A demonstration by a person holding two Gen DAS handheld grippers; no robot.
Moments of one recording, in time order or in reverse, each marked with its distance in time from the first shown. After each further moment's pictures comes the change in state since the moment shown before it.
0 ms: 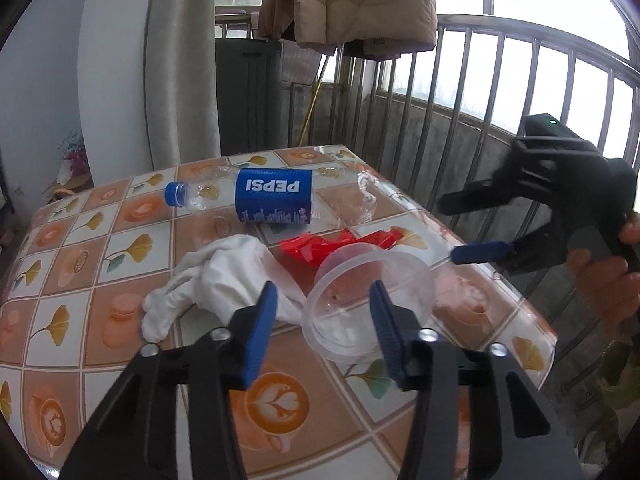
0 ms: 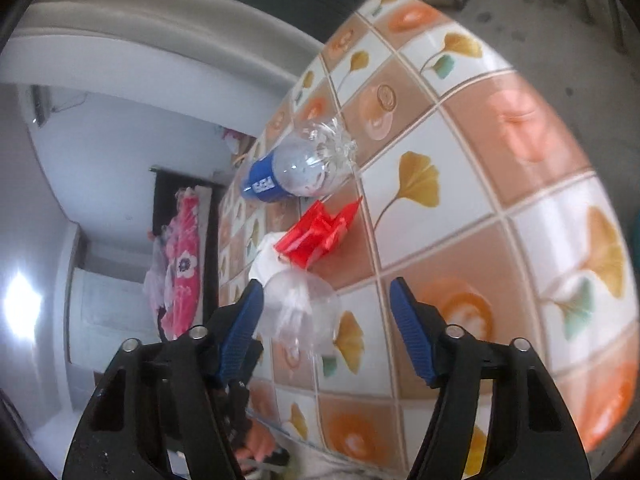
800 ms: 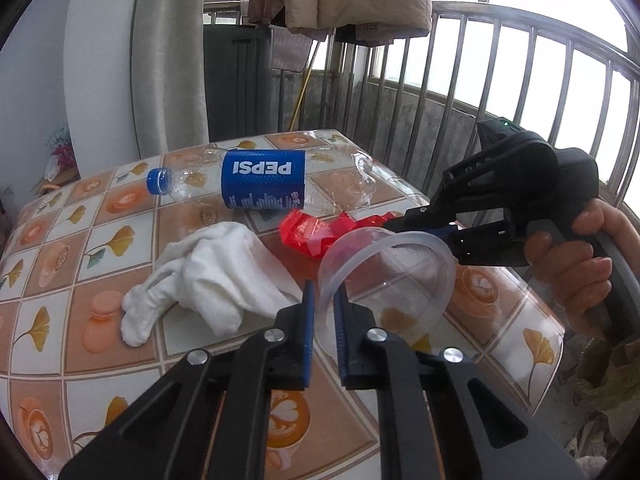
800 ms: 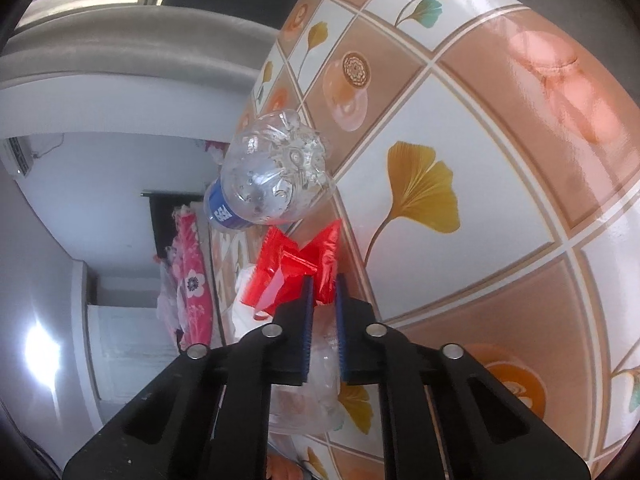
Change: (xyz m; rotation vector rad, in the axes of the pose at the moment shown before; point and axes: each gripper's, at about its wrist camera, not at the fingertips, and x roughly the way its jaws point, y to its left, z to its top) left arm 0.018 0.000 -0.005 0.013 0.043 -0.038; right arm 0.027 -0.025 0.014 0.137 0.019 0.023
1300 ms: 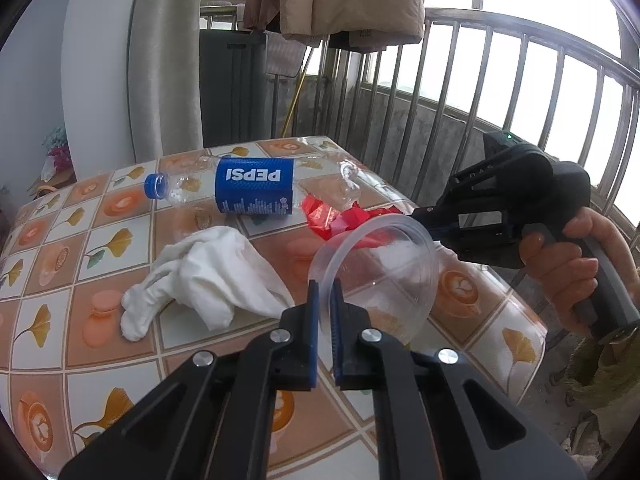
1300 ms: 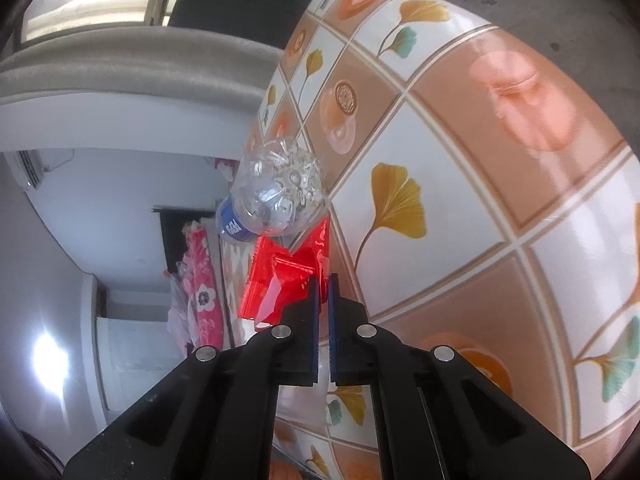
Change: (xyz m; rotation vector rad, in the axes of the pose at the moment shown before) left arm -0.015 -0.005 0.002 -0.007 -0.018 -0.026; right arm -0.035 -0.017 -0.007 0.028 -0.068 0.047
